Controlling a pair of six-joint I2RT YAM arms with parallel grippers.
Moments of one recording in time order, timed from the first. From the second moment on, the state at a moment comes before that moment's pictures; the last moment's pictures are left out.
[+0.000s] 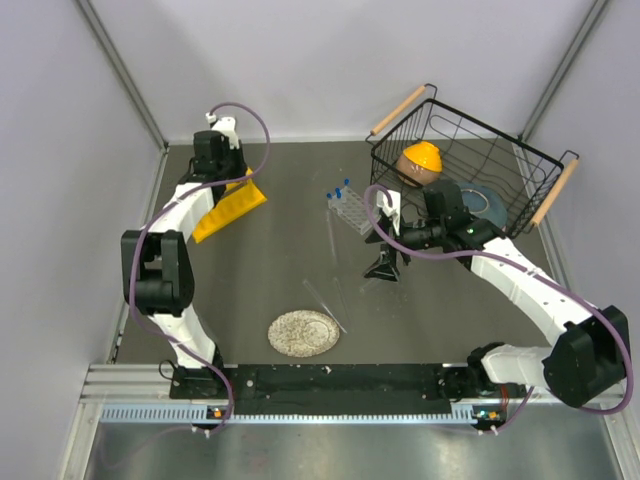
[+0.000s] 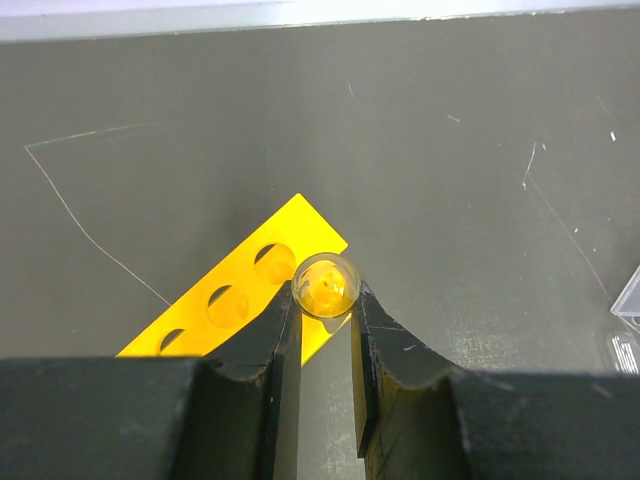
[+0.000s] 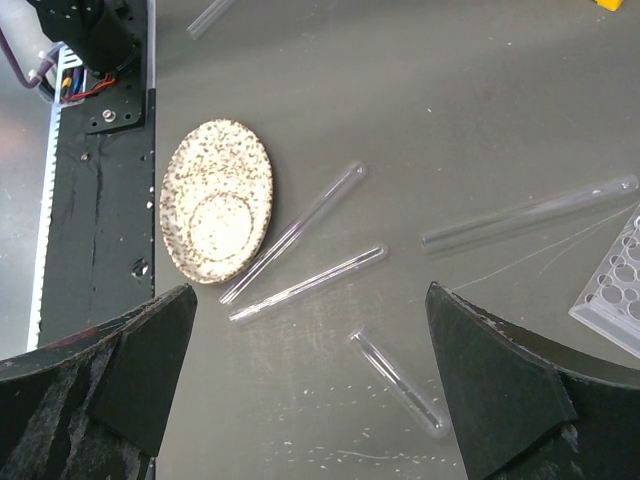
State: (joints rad) left arm -0.05 1.78 1.36 -0.05 0.09 -0.05; right arm 0.48 1.24 0.98 -0.41 -0.91 -0.43
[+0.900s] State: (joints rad) left arm -0.06 1.42 1.21 -0.12 0.01 -0.08; right arm 0.45 1.25 0.98 -0.44 -0.85 -0.51
